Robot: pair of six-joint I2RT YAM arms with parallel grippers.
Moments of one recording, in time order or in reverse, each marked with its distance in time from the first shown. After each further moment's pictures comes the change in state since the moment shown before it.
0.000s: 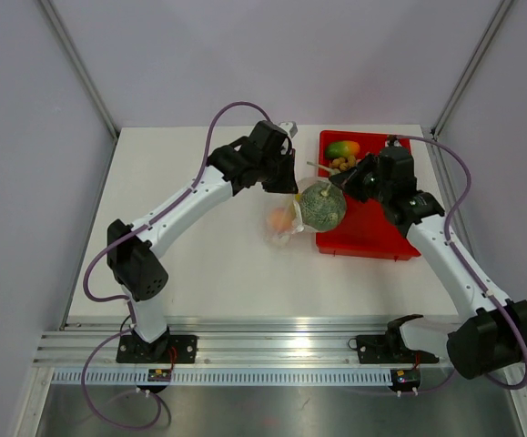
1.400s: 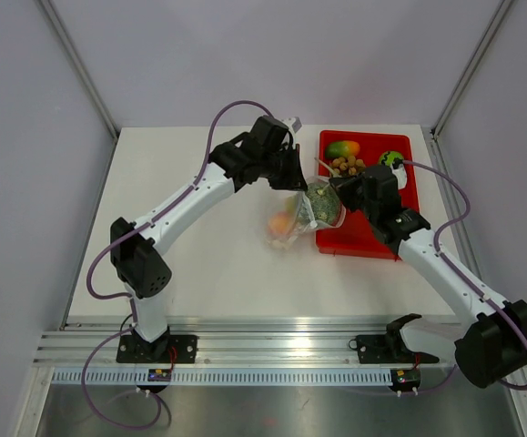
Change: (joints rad) left arm 0.005 0.025 0.040 0.030 0.106 -0.066; right arm 0.101 -0.048 -0.178 0.151 0.313 0.328
